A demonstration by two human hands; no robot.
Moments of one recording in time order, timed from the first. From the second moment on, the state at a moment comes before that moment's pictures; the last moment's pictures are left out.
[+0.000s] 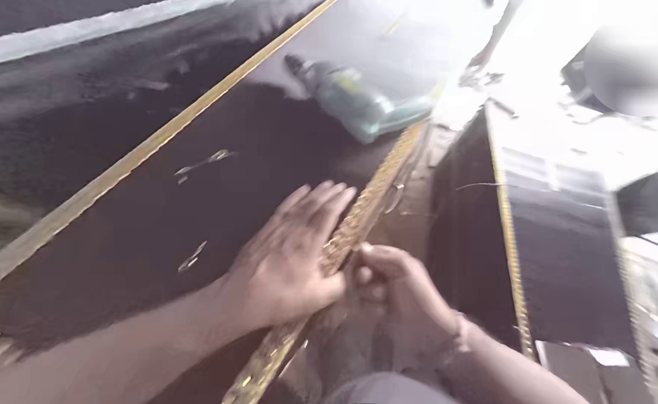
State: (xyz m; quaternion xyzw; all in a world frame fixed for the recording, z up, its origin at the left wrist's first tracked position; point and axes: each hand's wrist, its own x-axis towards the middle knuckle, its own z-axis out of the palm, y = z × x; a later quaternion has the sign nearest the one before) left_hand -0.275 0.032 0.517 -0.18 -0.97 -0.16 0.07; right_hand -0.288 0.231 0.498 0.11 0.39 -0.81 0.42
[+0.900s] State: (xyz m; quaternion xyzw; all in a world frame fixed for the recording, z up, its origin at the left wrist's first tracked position) left_hand -0.274 0.032 0.527 -0.20 -0.97 -0.15 0.01; right_hand -0.286 0.224 0.487 0.11 0.42 -0.82 0.37
